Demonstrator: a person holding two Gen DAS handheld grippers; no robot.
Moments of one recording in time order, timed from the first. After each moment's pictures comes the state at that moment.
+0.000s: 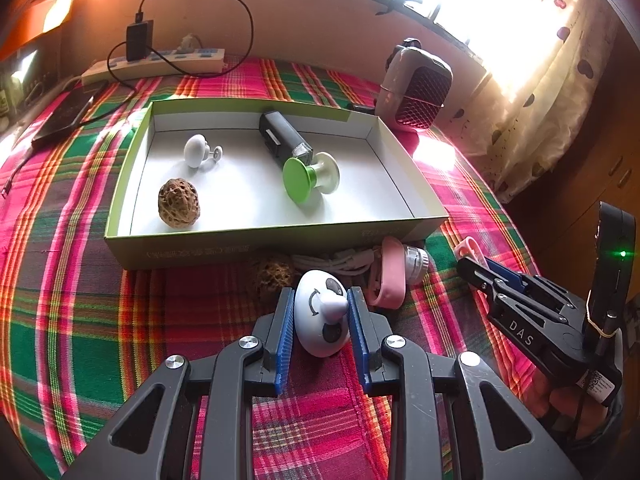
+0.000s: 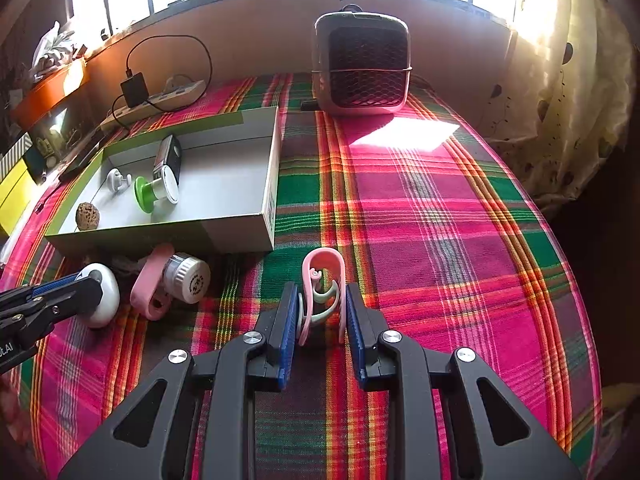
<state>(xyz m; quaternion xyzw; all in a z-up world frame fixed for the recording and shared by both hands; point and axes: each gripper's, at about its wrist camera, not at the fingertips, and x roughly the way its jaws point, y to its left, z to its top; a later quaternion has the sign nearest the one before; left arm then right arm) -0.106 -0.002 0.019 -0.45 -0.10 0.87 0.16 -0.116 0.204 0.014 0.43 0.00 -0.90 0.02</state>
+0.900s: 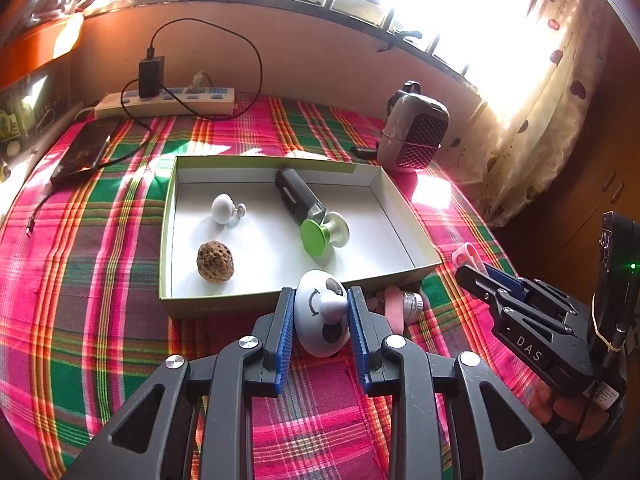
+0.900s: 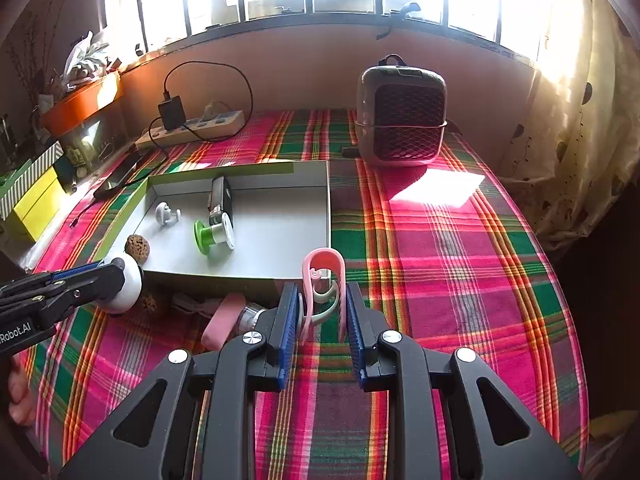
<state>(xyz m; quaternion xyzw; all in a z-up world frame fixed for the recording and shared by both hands) -0.112 -0.025 0.054 -0.41 -0.10 0.89 0.15 -0.118 0.175 0.055 0.39 0.01 -0.92 0.06</state>
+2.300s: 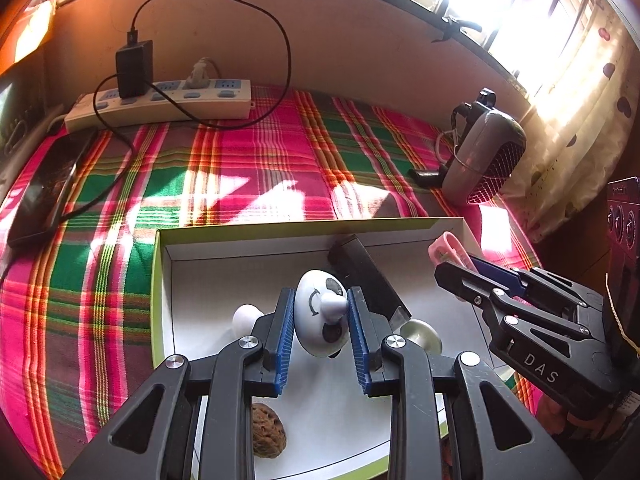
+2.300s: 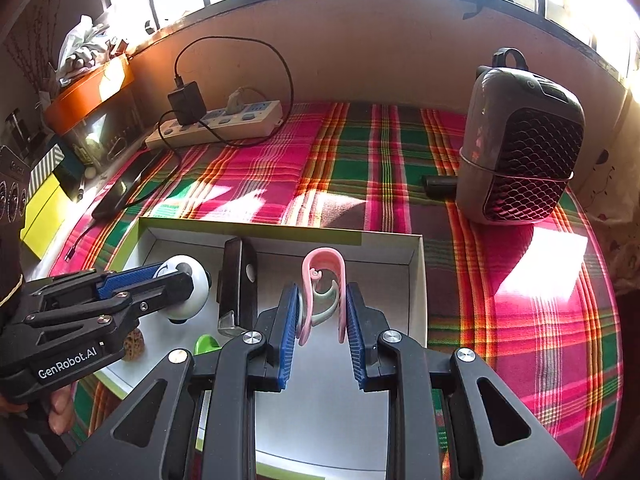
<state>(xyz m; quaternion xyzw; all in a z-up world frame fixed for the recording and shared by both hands) -0.238 -0.036 0.025 -0.45 -0.10 0.88 0.13 -0.250 0.132 0.035 0.43 0.01 -0.89 0.15</state>
